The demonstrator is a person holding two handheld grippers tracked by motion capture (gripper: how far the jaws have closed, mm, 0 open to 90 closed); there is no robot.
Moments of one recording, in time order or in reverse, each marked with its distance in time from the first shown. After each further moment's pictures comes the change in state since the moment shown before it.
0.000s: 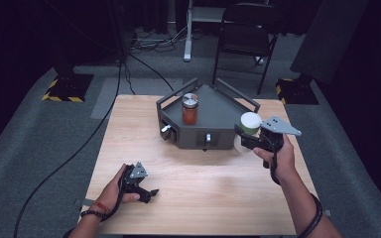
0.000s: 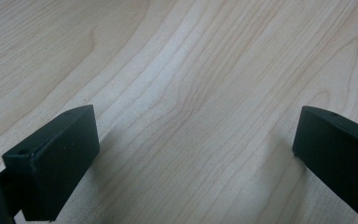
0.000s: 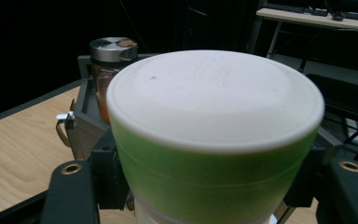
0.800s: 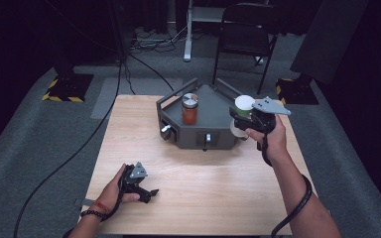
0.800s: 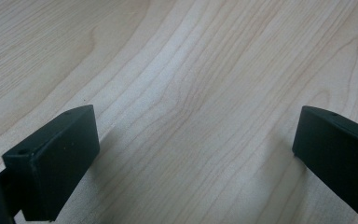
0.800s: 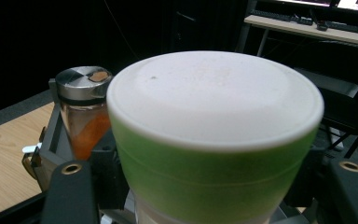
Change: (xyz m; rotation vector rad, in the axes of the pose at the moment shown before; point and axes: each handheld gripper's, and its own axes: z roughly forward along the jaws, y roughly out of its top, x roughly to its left) left arm 0.000 0.000 0.000 0.000 0.000 0.000; right arm 0.001 0.032 0.039 0.000 -0.046 -0.020
